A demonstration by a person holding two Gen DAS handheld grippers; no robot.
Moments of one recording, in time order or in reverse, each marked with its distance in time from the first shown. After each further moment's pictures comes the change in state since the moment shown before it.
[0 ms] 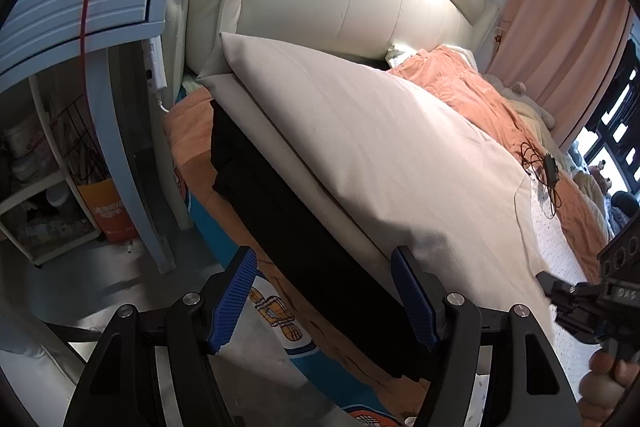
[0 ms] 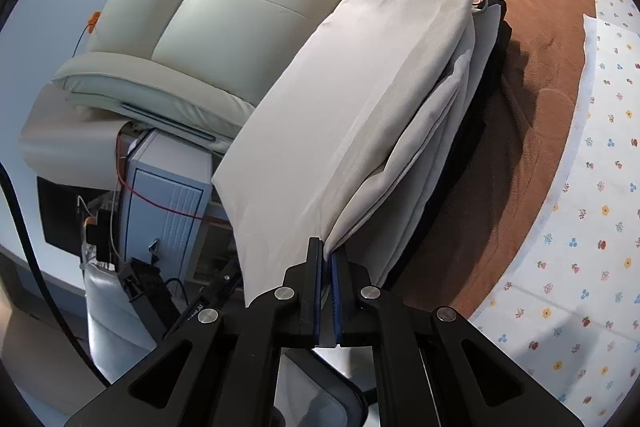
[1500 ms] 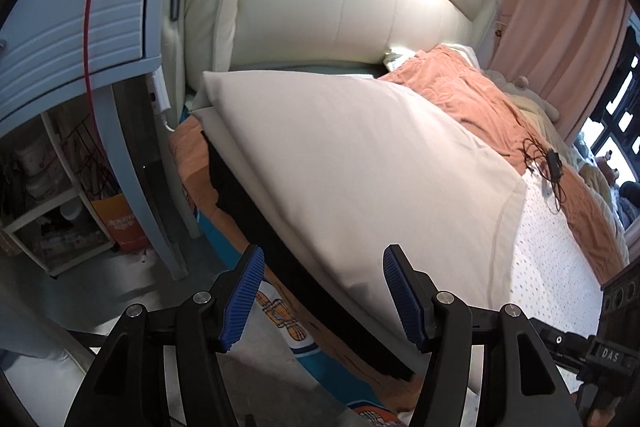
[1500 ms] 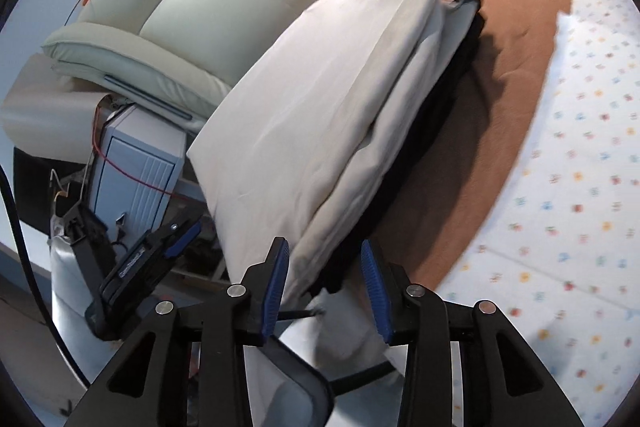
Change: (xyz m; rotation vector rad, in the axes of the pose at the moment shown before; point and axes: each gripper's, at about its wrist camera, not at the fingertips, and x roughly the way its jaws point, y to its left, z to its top) left arm -0.027 -0.030 0.012 0.047 -0.006 0.043; right arm -0.027 -0.004 -0.035 -0.065 -0.031 -0.091
